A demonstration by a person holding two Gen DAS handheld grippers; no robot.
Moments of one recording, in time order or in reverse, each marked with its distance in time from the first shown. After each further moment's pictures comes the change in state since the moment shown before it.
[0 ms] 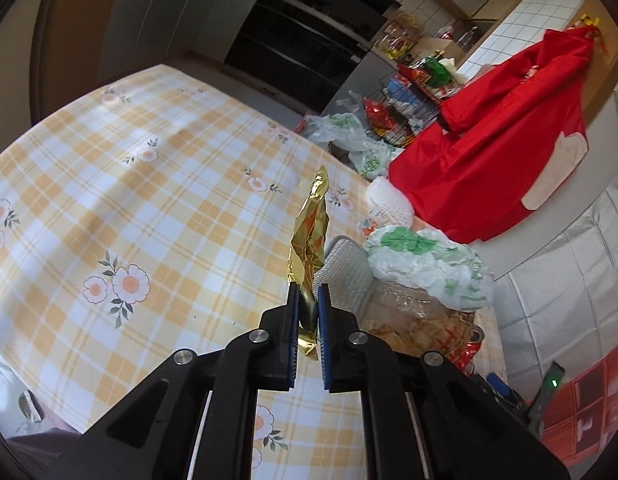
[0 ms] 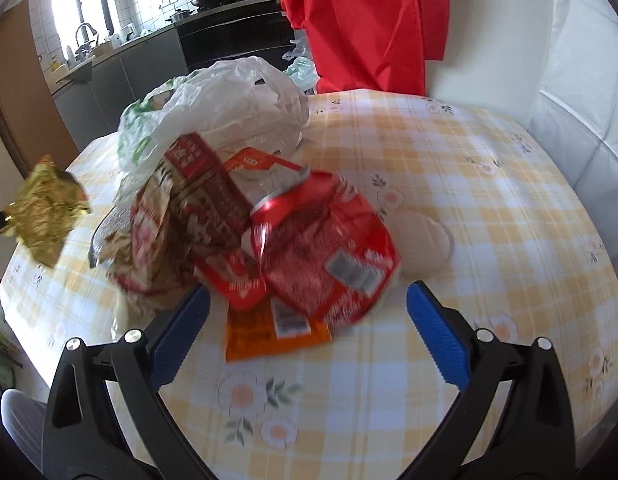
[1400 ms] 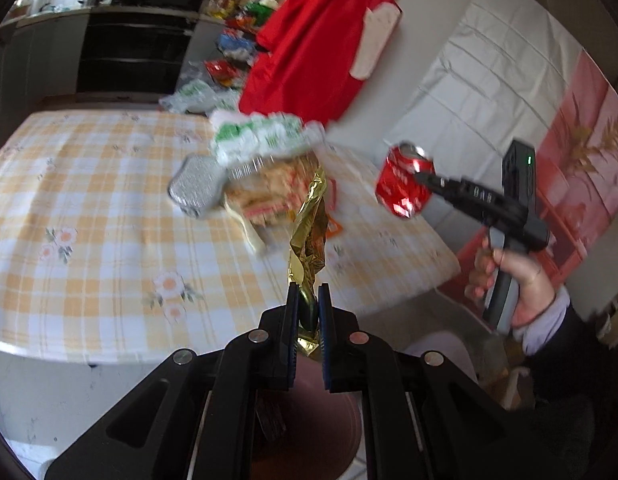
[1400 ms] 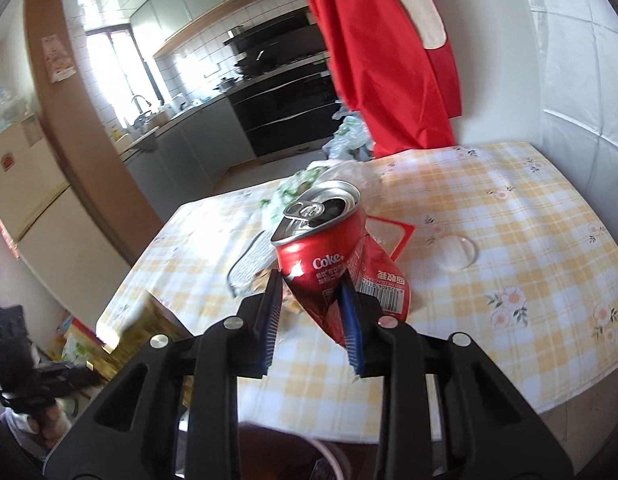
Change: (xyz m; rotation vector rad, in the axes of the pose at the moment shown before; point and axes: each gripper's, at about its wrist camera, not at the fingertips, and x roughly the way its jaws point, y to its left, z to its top) left arm -0.118 -0.042 -0.137 0.473 0.202 -0.348; right arm -0.169 0.033 -0.030 0.094 -0.198 0.253
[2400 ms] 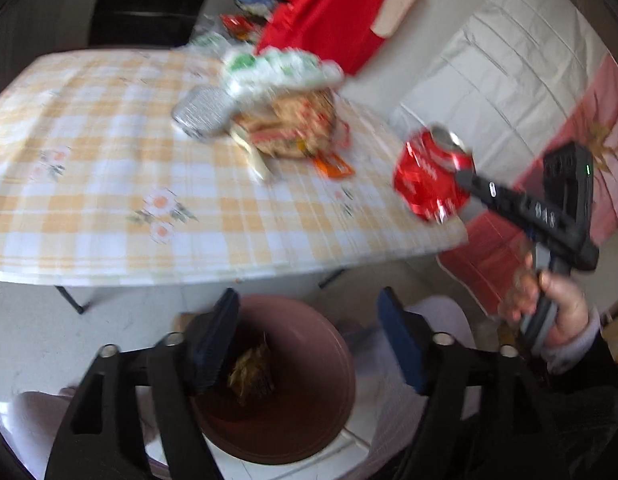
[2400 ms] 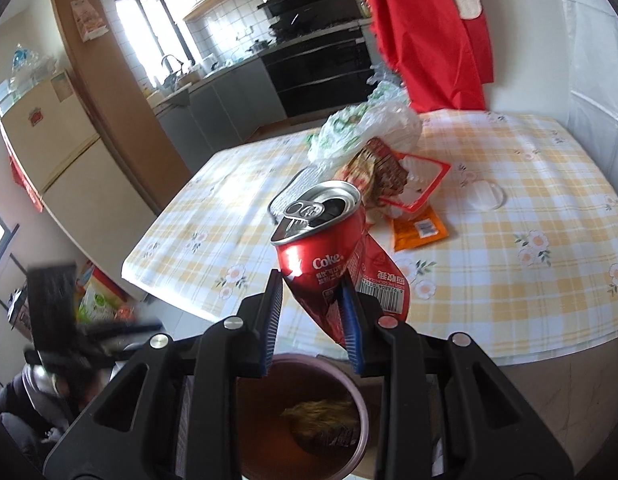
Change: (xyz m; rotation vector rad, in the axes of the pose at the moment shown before) left arm 0.021 0.006 -0.038 -0.097 0.087 0.049; right arm -0.020 0.033 -0.061 -0.064 0.140 0.091
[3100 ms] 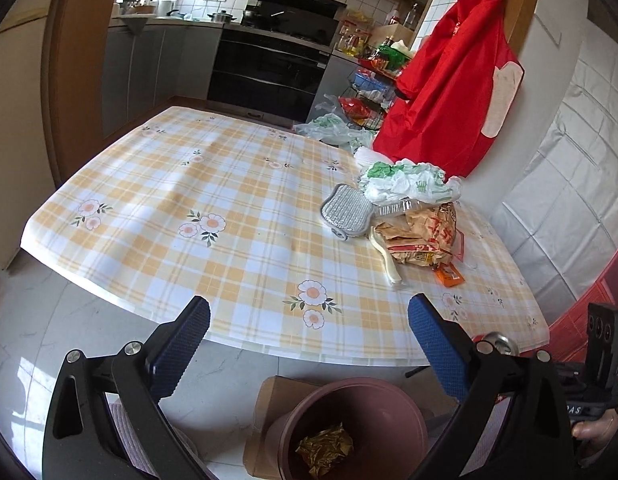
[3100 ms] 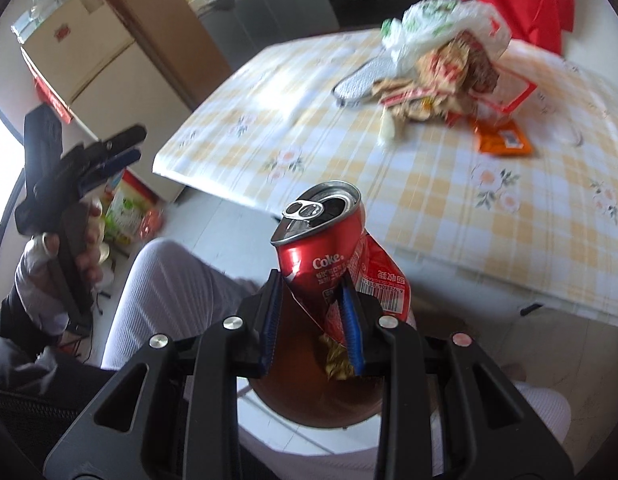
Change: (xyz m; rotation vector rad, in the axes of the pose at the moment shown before) left arm -0.065 0.050 0.021 -0.157 -0.292 0.368; right arm 0.044 0.043 -0.057 -0.120 0.349 0.130
